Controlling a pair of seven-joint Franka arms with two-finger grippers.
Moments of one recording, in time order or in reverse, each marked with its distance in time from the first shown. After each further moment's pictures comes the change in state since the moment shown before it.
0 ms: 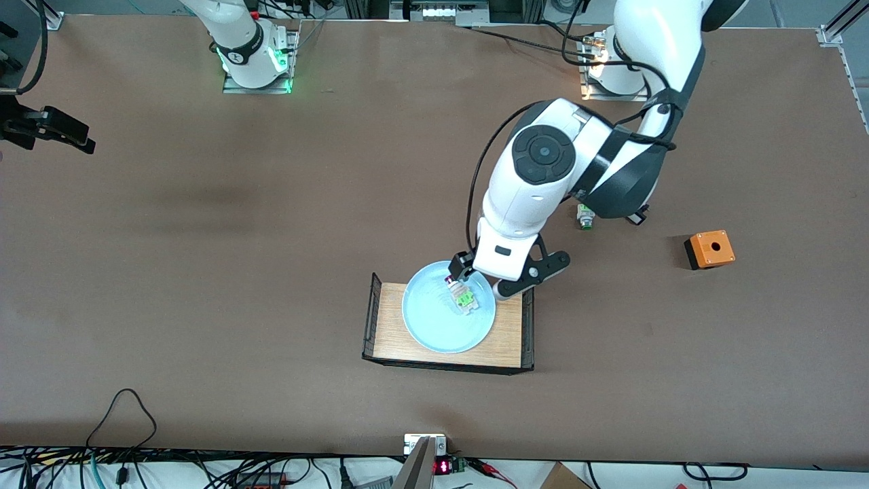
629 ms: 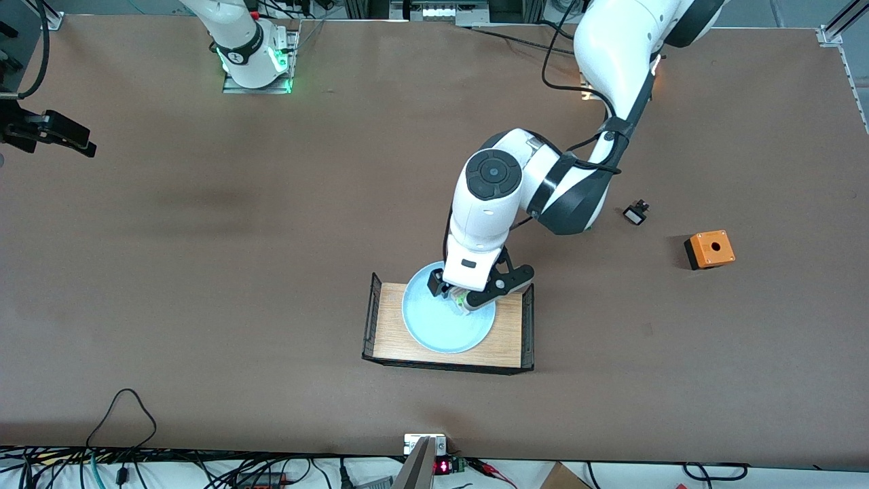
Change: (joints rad) left arm -0.124 0.114 0.137 0.043 0.000 0.131 -0.041; right arm -0.001 0.006 0.000 0.000 0.000 0.010 0.000
